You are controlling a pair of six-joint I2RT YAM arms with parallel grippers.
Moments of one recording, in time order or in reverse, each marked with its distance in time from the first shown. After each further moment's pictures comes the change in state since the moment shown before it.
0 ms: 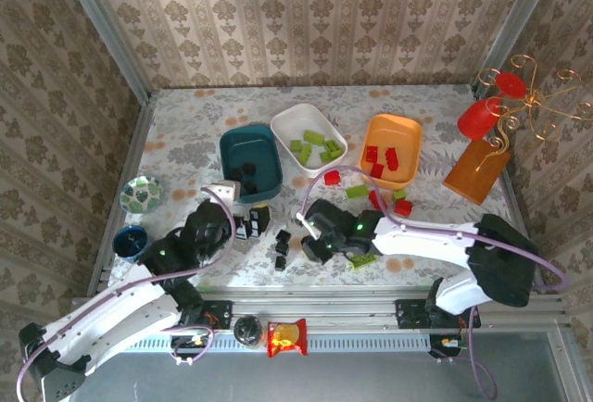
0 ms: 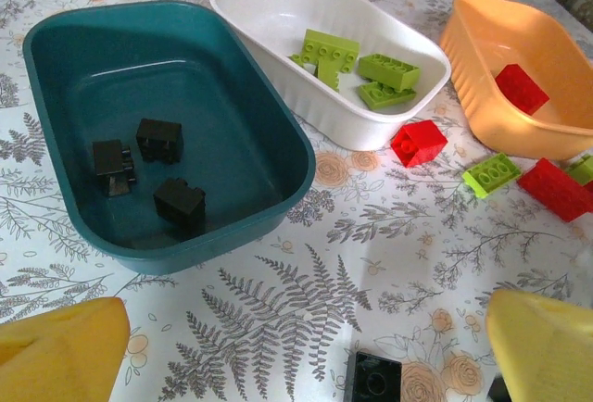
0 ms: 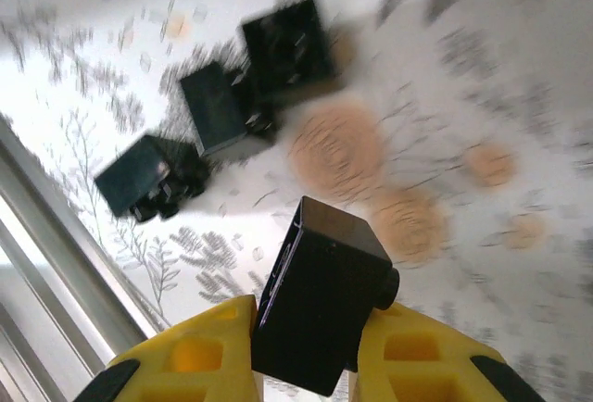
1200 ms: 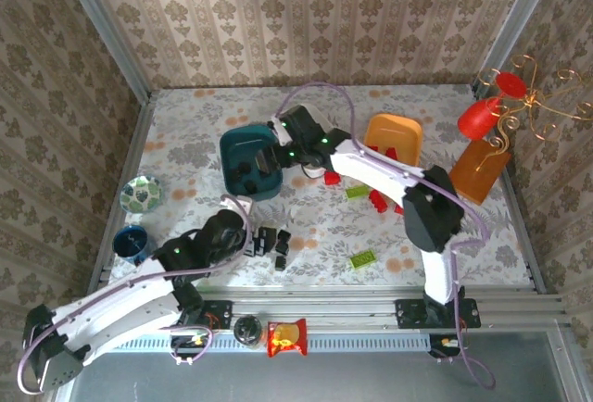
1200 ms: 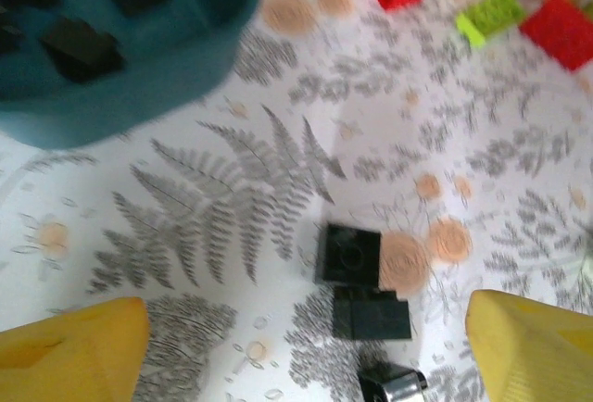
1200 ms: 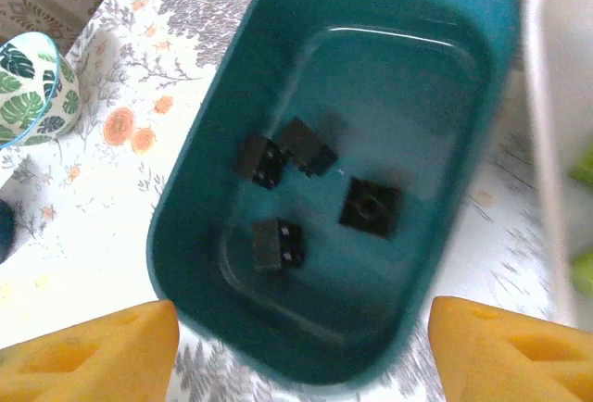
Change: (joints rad) left arm -0.084 0.138 -0.049 -0.071 0.143 -0.069; right arm -0.264 0.490 0.752 -0.016 -0.078 0.018
